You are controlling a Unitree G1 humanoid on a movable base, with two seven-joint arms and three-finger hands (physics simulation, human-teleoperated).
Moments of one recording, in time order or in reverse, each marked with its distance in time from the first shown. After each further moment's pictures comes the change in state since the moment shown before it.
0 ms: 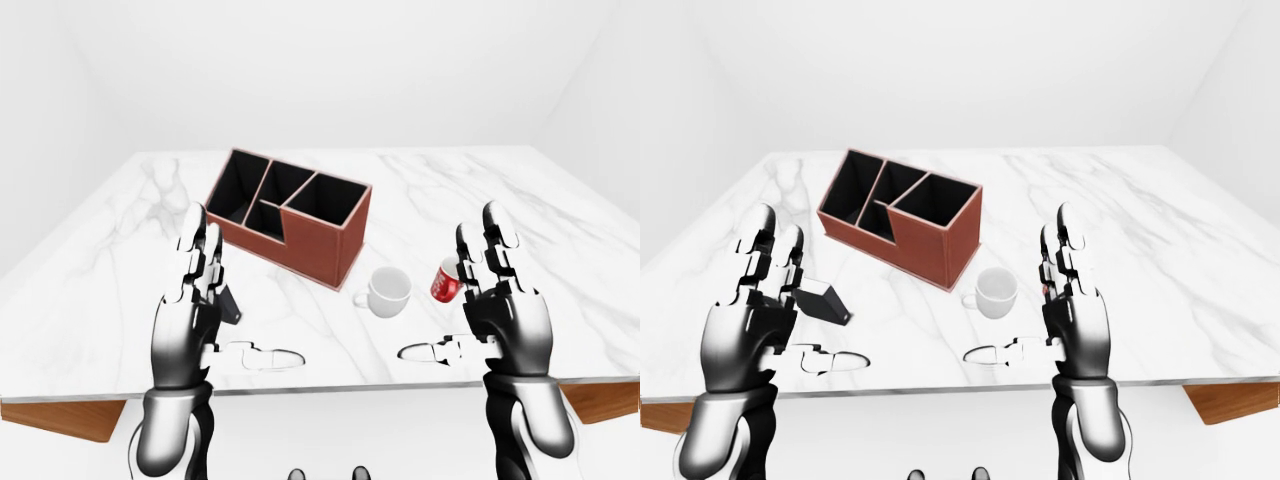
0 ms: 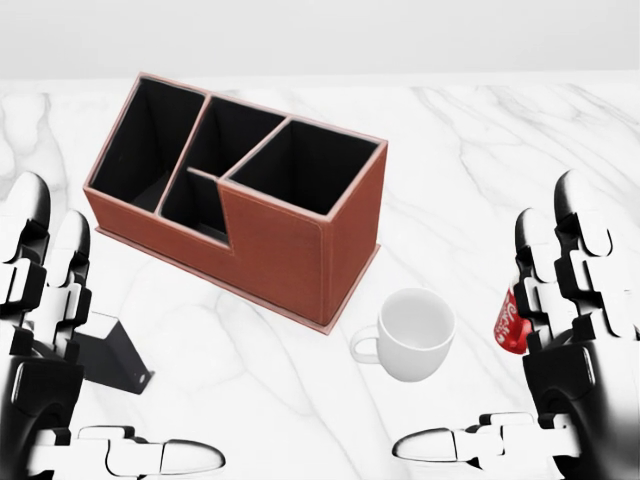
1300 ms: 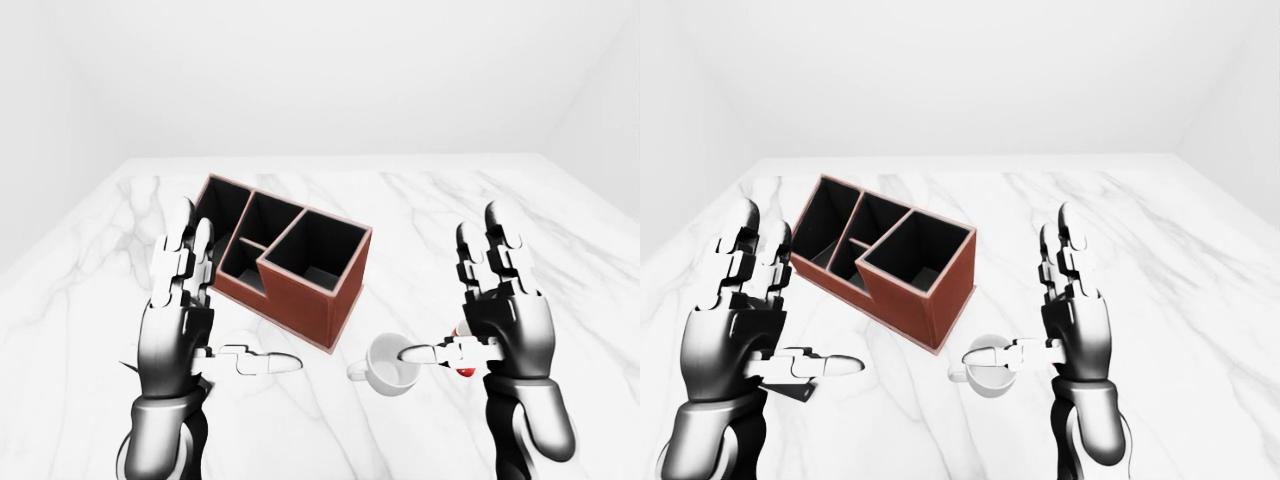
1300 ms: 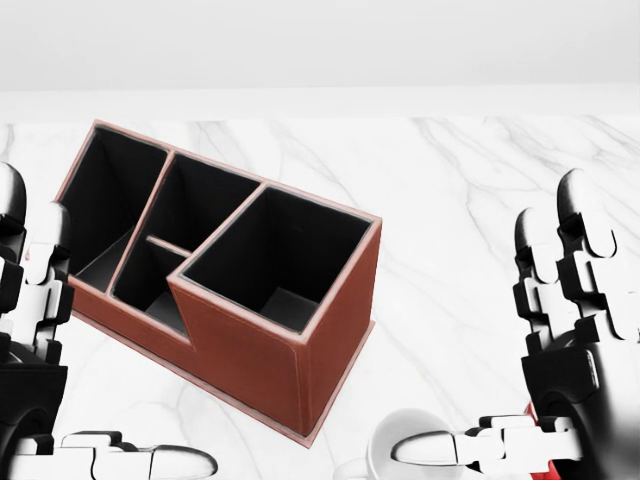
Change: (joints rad) left arm 0.015 -0.006 0.011 -0.060 0.013 0.000 -0.008; right arm 0.010 -0.001 0.013 -0.016 0.022 0.000 -0.014
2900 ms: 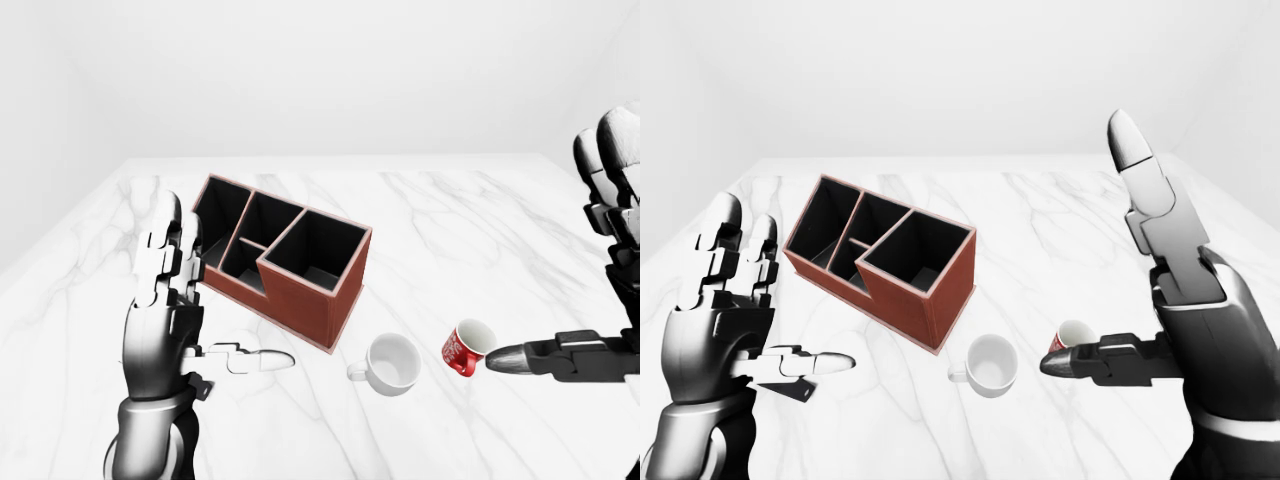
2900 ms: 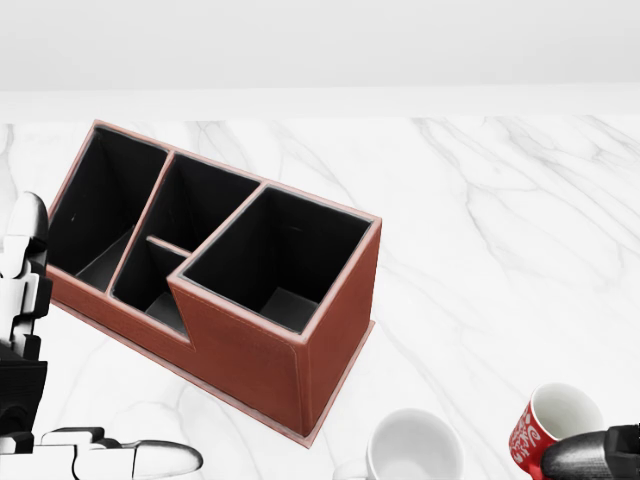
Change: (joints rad) left arm -0.016 -0.008 0.048 -0.019 -0.005 0.000 -0.020; right arm -0.248 -0.280 -0.538 -0.257 -0.094 0.000 0.443
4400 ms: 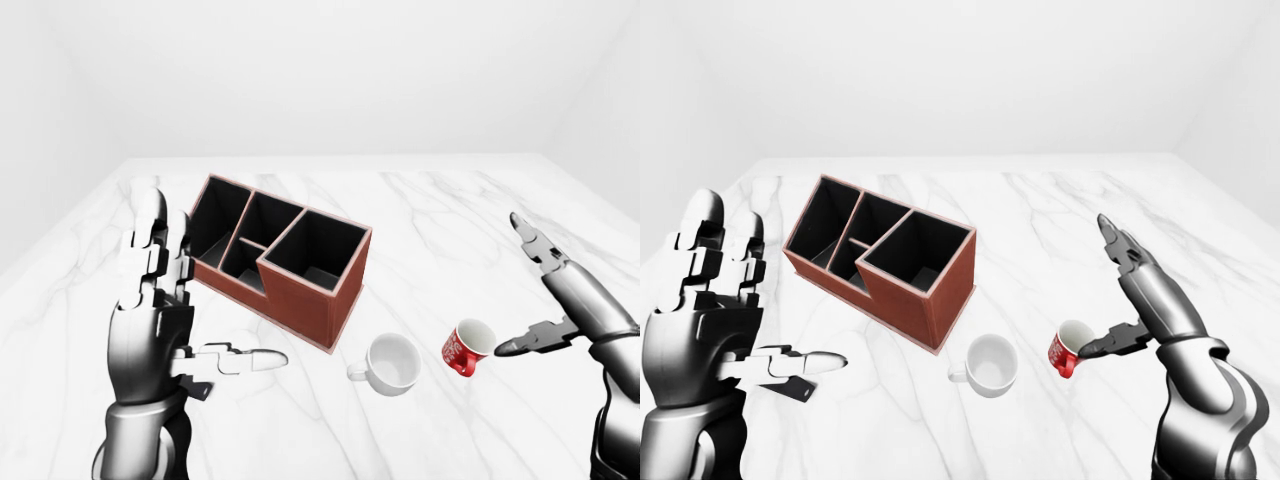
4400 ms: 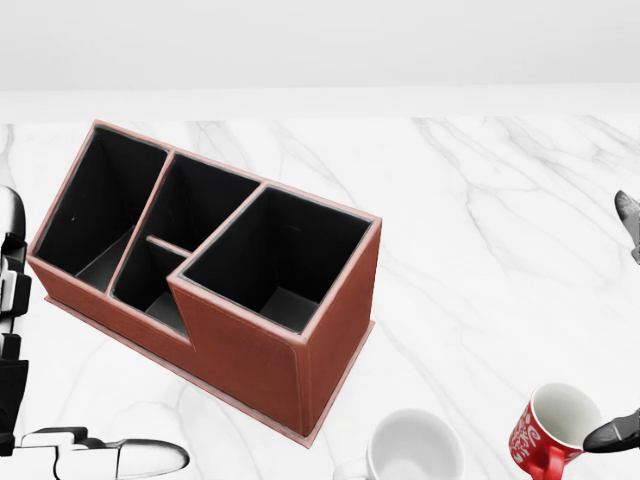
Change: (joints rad) left arm -0.004 -0.008 0.039 -0.021 -0.012 0.000 -0.011; right arm 0.007 -0.018 0.019 0.495 -0.550 0.000 0.149
